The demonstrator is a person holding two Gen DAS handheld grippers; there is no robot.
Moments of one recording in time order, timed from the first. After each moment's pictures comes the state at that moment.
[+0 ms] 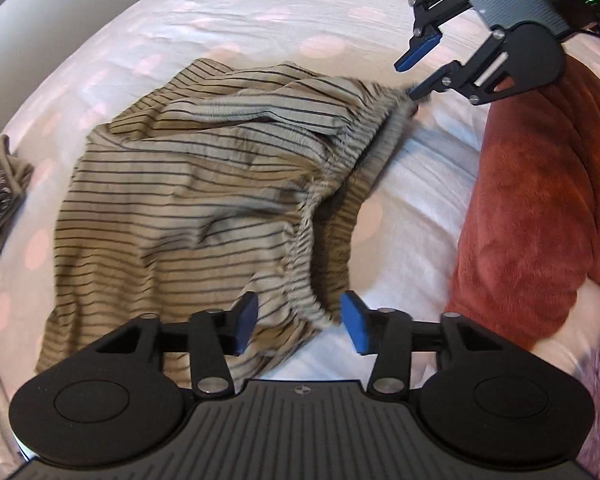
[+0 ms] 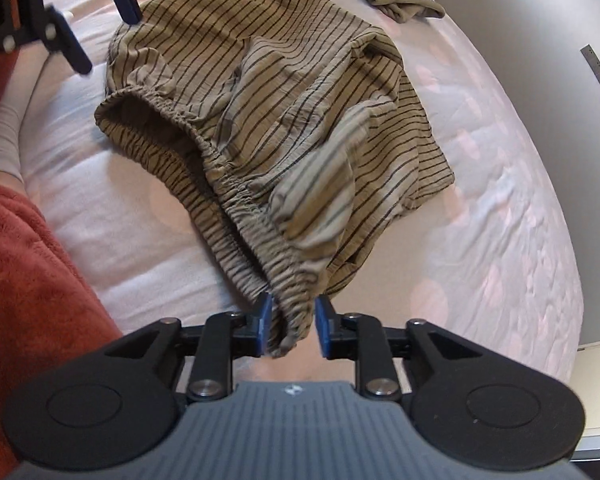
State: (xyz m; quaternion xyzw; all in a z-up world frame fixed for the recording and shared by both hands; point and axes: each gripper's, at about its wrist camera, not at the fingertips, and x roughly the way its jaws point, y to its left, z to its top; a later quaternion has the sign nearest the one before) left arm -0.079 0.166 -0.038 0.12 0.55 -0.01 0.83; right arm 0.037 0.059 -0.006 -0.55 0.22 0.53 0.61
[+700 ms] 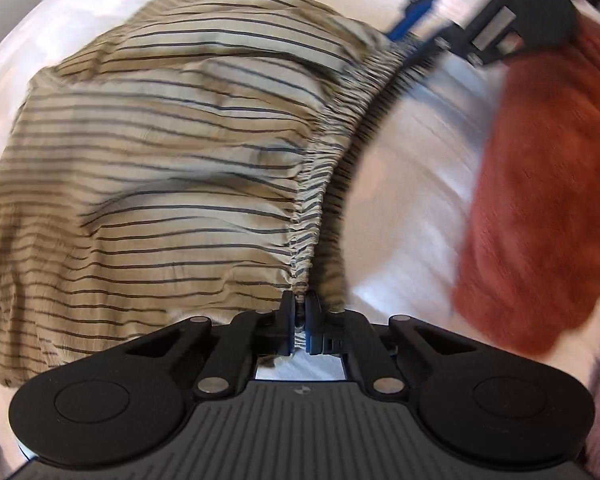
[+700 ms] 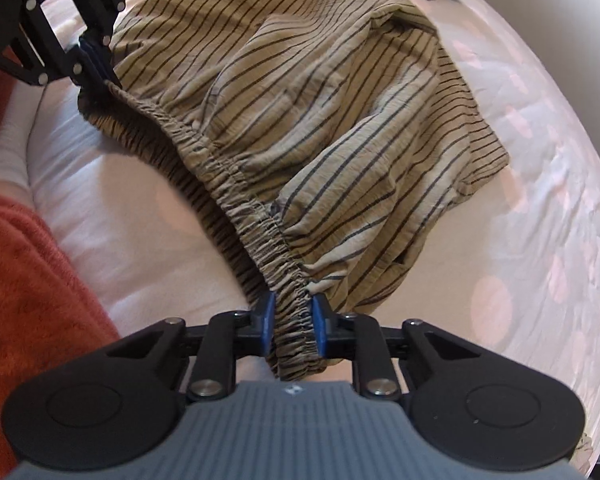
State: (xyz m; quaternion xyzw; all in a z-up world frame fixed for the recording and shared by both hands) left arm -0.060 0.179 -0.088 0.11 0.61 -0.05 0.78; right arm 0.059 0.078 -0.046 -0.52 0.28 0.58 0.56
